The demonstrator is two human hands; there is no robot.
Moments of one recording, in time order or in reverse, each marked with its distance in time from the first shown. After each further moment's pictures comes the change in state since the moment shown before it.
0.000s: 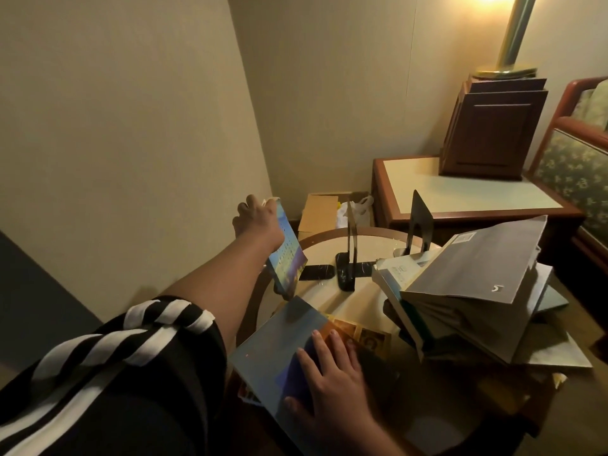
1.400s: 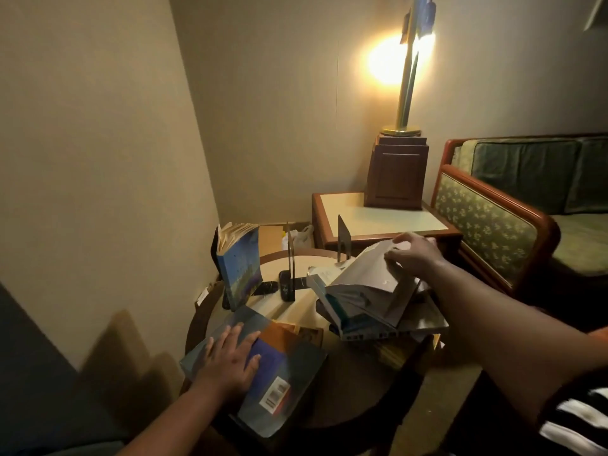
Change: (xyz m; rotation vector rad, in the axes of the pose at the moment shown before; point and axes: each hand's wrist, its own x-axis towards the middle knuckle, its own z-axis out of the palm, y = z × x) left_hand -0.225 -0.021 0.078 -0.230 -0.385 0.358; right_hand -0.001 0.248 -0.196 0.568 0.298 0.675
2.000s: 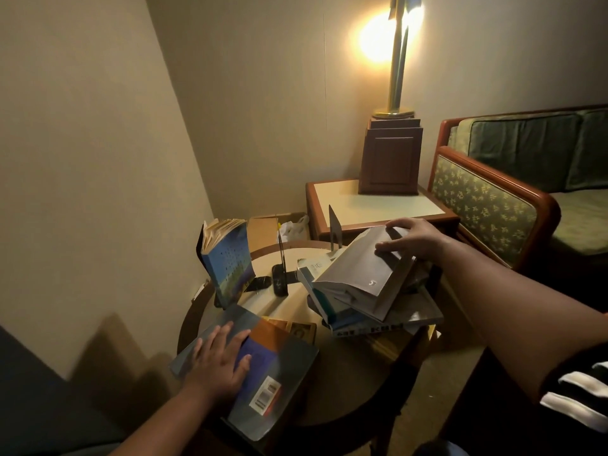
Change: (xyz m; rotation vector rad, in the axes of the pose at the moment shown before) left_hand 0.002 0.003 0.003 0.055 0.014 -0.016; right_hand 0.031 0.019 -0.022 0.137 -0.214 -0.094
